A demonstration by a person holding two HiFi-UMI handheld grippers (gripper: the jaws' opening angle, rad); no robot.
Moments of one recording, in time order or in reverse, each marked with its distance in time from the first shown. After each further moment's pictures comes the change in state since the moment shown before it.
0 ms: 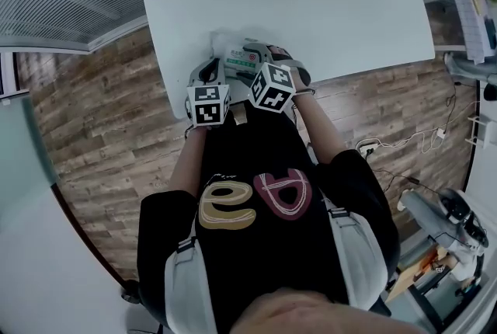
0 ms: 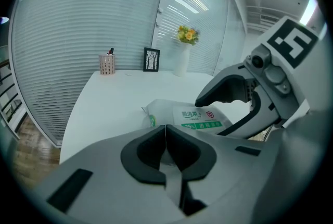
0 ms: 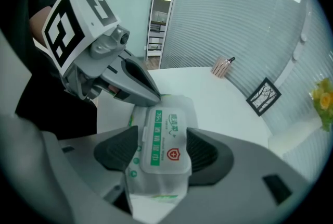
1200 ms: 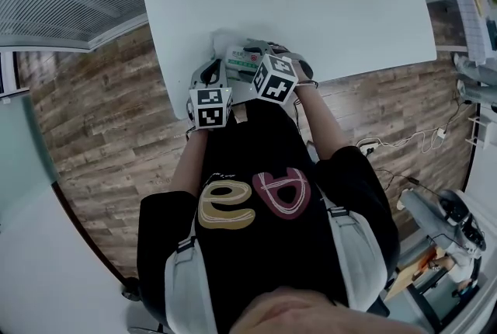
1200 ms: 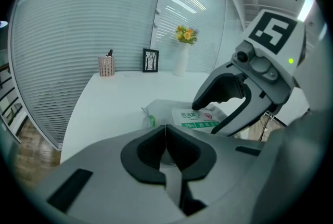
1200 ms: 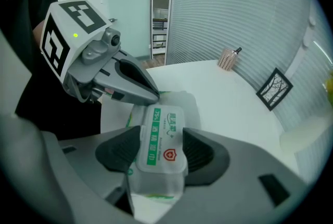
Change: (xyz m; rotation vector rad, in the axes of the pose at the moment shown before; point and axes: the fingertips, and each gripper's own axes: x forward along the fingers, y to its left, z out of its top) left arm 0.000 -0.002 0.001 0.026 -0.010 0.008; right arm 0.003 -0.005 -0.003 0.025 0.028 0.117
